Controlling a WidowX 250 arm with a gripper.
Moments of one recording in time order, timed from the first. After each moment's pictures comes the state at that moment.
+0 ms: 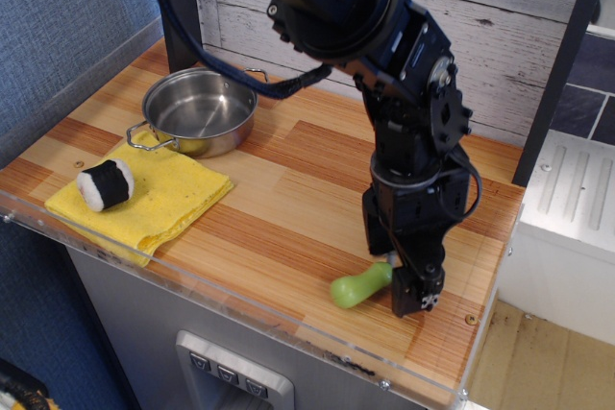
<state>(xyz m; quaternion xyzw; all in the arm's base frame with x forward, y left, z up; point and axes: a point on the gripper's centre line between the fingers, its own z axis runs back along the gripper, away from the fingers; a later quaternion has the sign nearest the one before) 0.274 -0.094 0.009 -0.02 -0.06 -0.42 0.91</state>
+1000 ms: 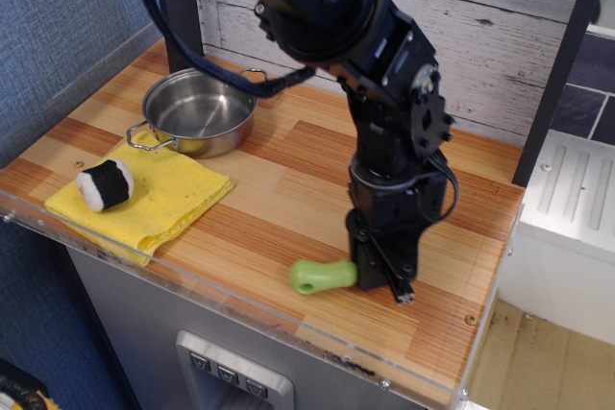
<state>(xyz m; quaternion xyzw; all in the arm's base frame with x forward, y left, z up) 0.274 -0.074 0.009 0.00 -0.04 -0.40 0.92</state>
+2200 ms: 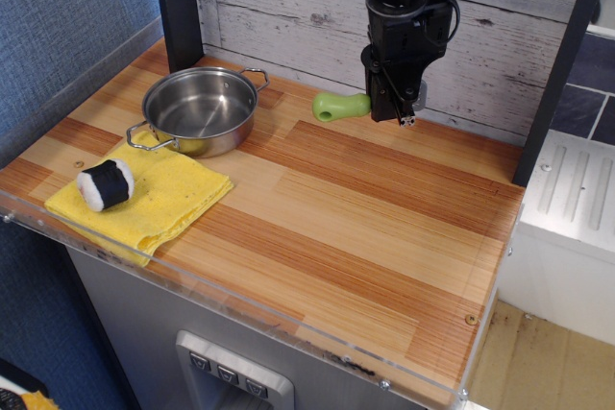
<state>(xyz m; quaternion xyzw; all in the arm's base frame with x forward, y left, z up) 0.394 -0.032 0.054 0.07 -0.11 -0.45 0.88</state>
